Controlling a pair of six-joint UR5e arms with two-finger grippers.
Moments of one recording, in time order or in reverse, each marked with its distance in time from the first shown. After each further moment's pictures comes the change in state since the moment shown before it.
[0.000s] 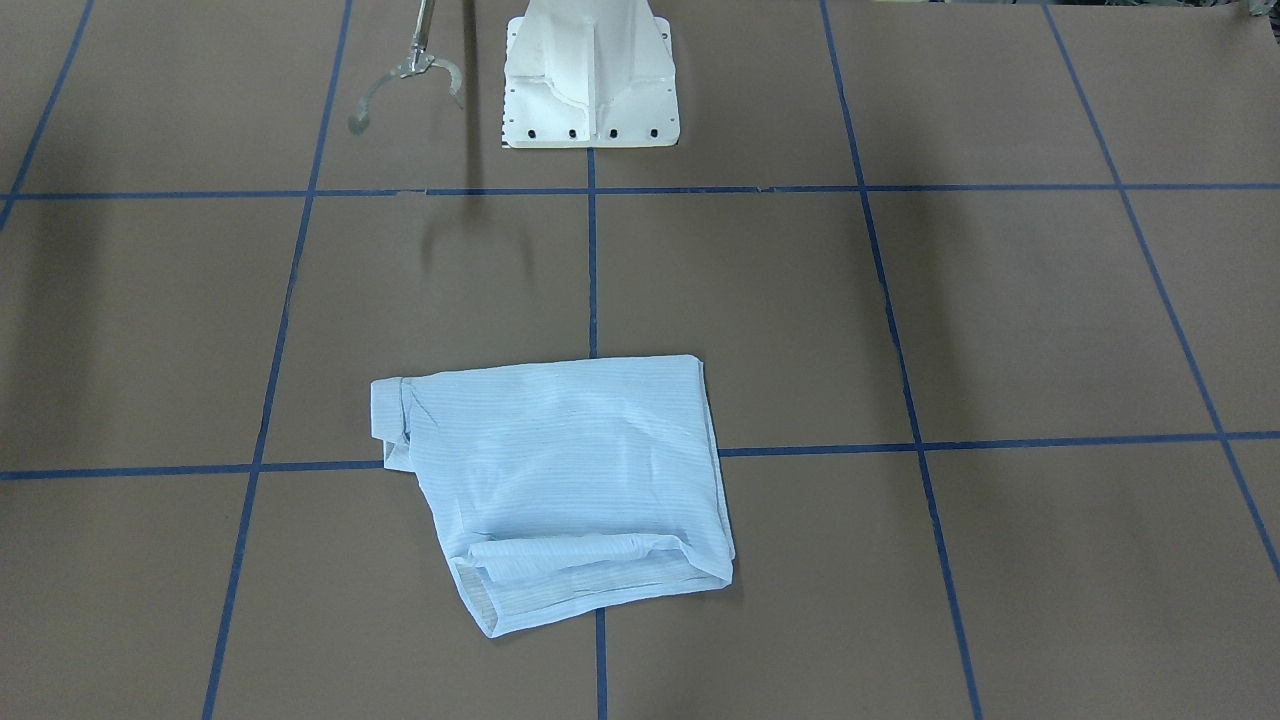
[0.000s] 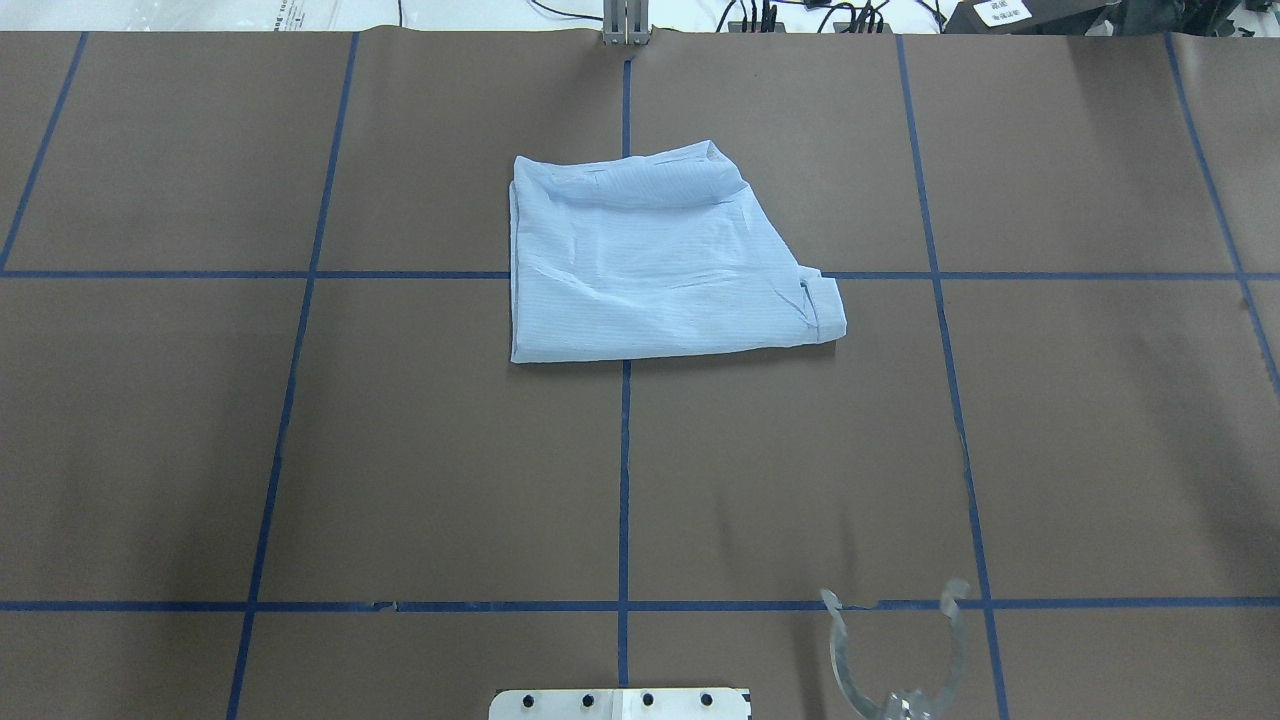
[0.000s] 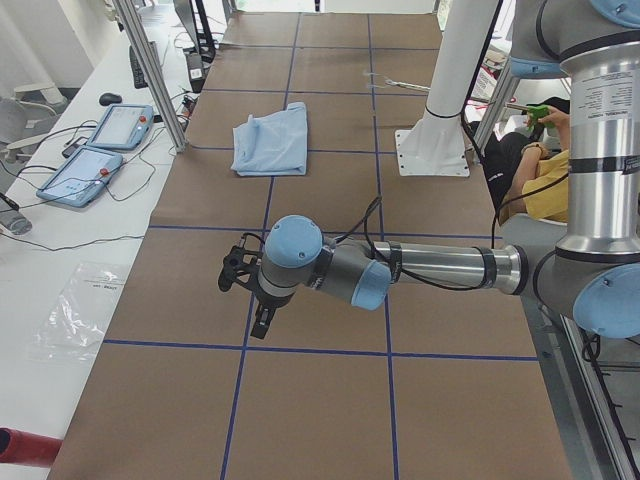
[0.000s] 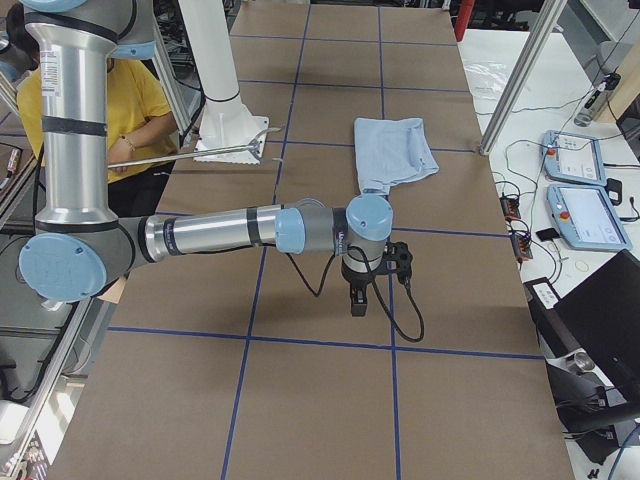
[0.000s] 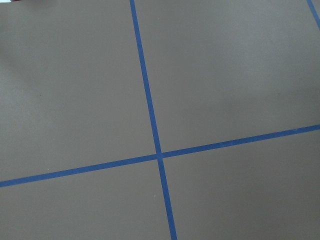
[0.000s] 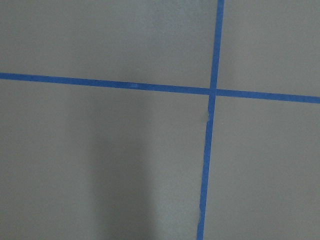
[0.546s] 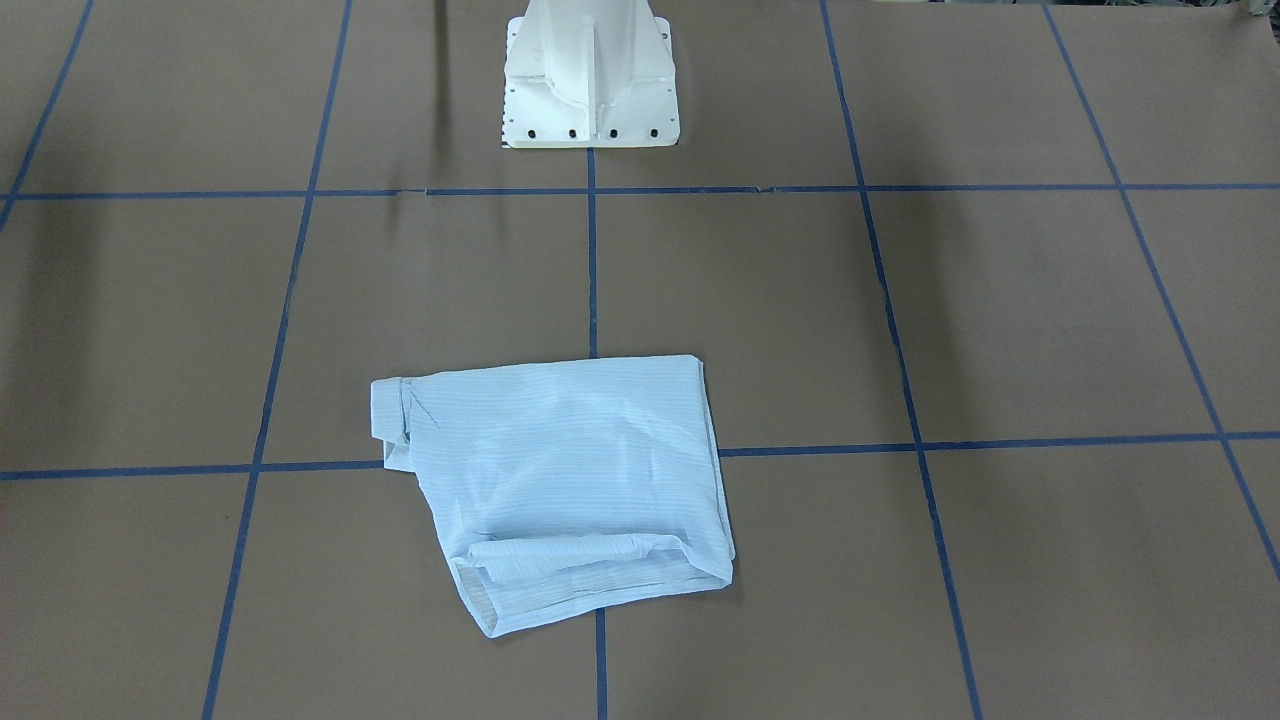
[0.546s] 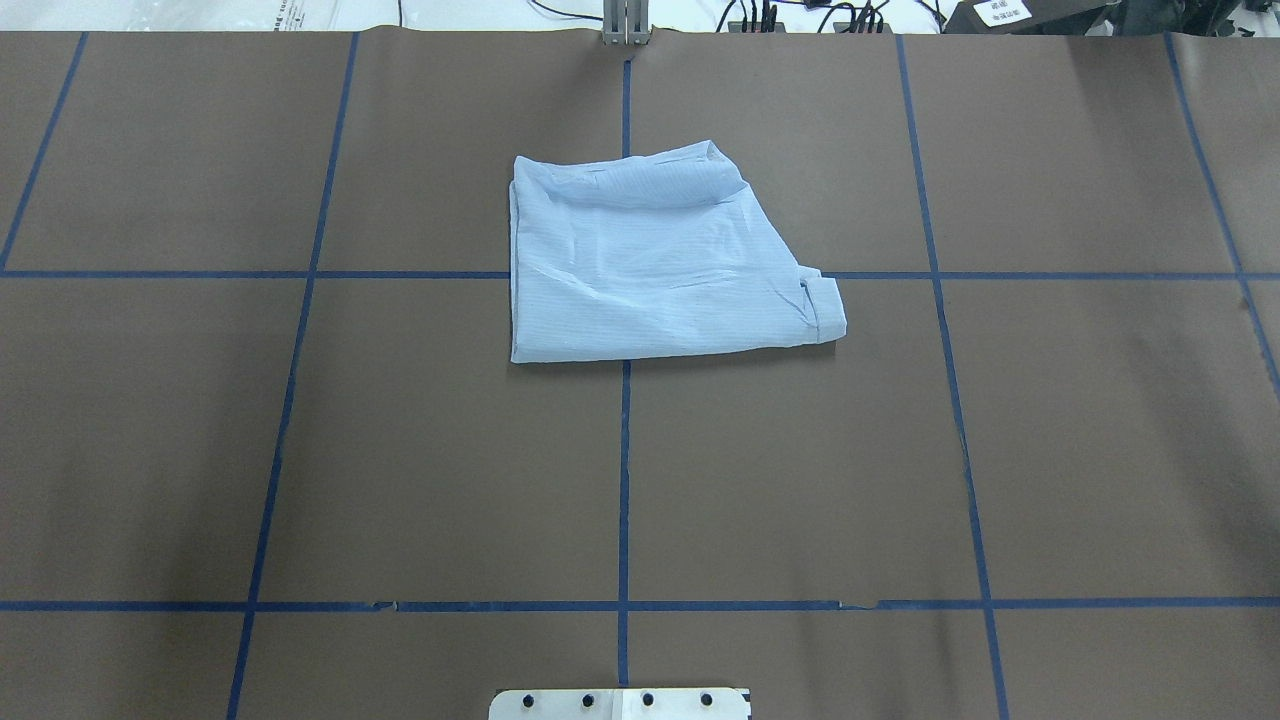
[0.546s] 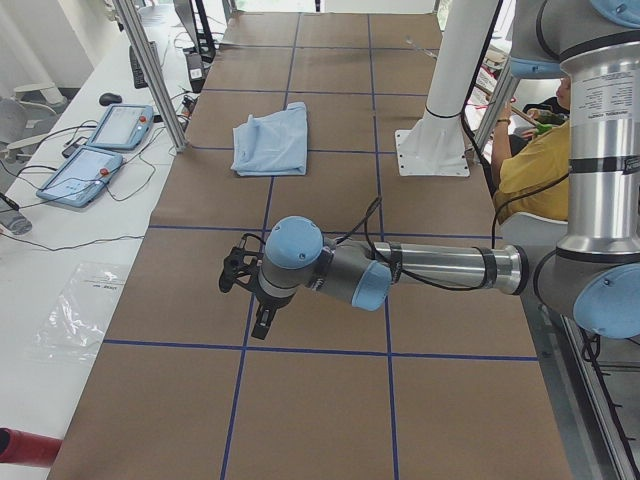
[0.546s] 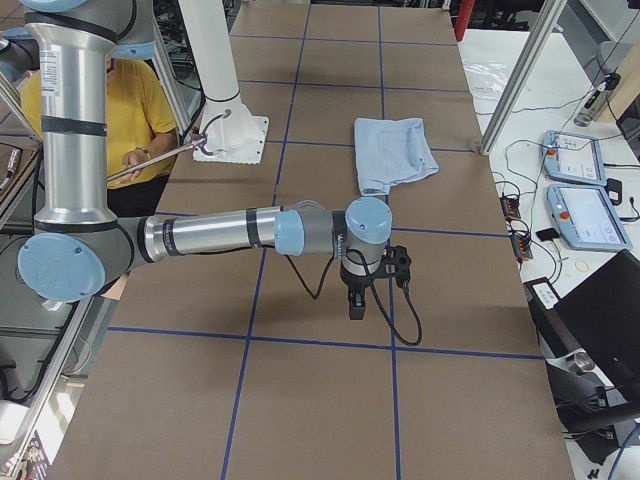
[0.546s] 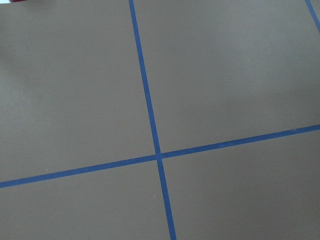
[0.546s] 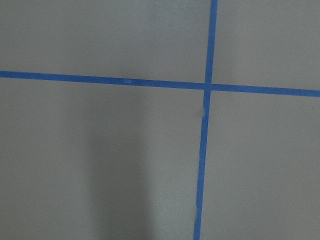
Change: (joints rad) left arm -0.001 0.006 0.004 0.002 -0.005 -0.002; right arm 0.000 -0.006 -0.007 -0.001 -0.002 0.005
